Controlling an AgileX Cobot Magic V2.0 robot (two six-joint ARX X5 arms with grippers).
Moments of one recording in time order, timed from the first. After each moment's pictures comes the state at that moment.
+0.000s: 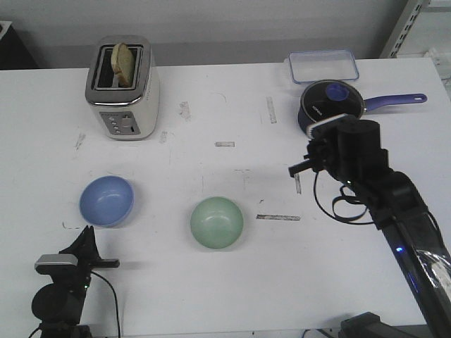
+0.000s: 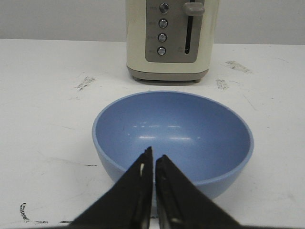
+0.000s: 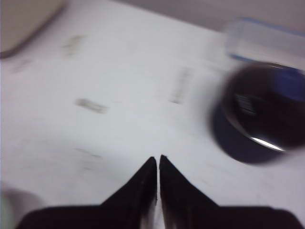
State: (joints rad) left arm -0.02 0.01 0.03 0.02 0.00 -0.02; right arm 0.25 1.25 1.40 -0.77 0.01 -0.06
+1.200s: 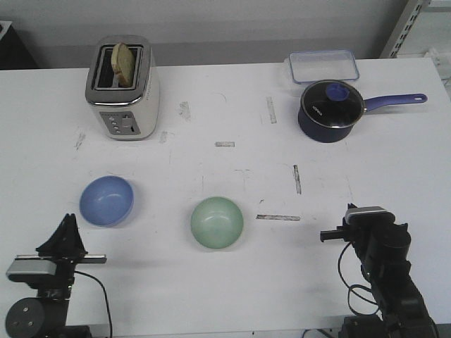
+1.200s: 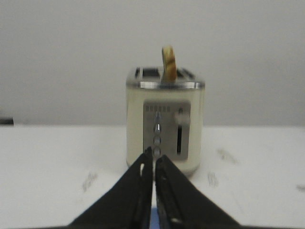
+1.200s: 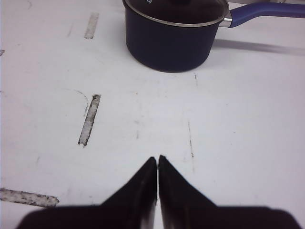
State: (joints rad) left arm -0.02 0.07 0.31 0.09 0.00 -0.02; right arm 0.04 0.57 0.53 -0.41 0.05 -0.05
